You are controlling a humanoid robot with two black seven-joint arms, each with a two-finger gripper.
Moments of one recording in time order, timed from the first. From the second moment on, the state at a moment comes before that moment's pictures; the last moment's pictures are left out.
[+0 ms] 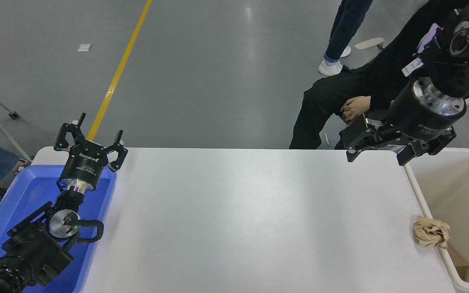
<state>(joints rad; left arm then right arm) -0.60 0.23 -0.86 -0.40 -0.08 -0.72 -0.46 2.37 -0.30 -1.35 1.49 -0.01 0.79 -0.06</state>
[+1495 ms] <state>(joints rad) -0.60 0.23 -0.86 -0.40 -0.08 -0.72 -0.46 1.55 -0.51 -1.32 1.03 -0.13 0.30 -0.06</state>
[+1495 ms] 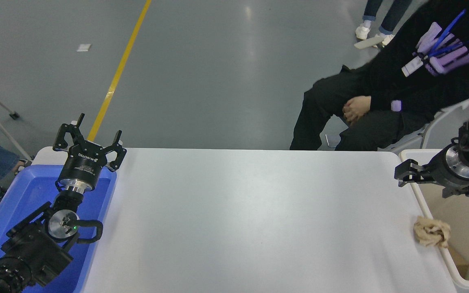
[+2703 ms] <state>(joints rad) -0.60 0.23 -0.87 -0.40 -0.08 -0.72 -0.46 1.04 -0.52 -0.99 0.66 -0.01 0.22 -0.09</state>
